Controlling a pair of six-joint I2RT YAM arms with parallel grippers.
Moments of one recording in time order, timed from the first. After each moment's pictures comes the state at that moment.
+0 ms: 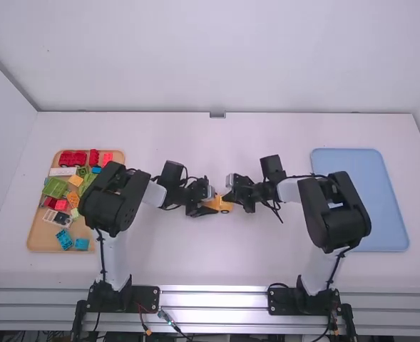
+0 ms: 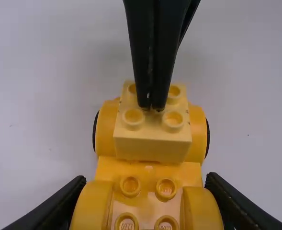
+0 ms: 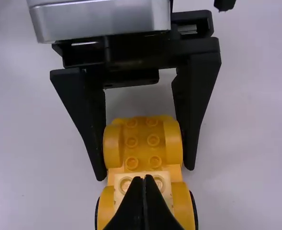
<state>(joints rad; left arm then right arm) -0.29 2.06 0.80 0.30 0.94 0.91 0.26 1.93 0.82 -0.05 -0.98 -1.05</state>
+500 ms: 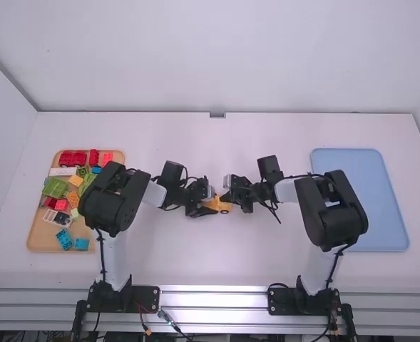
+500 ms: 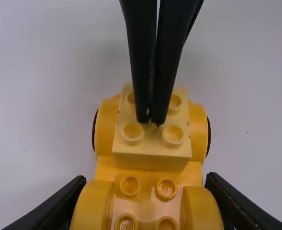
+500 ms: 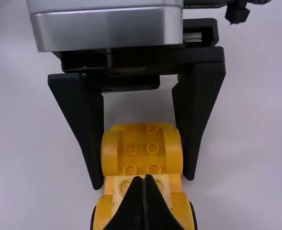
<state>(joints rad) -0.29 2.06 0.80 0.28 0.94 0.90 0.29 1.95 0.82 -0.02 -0.98 -1.05</state>
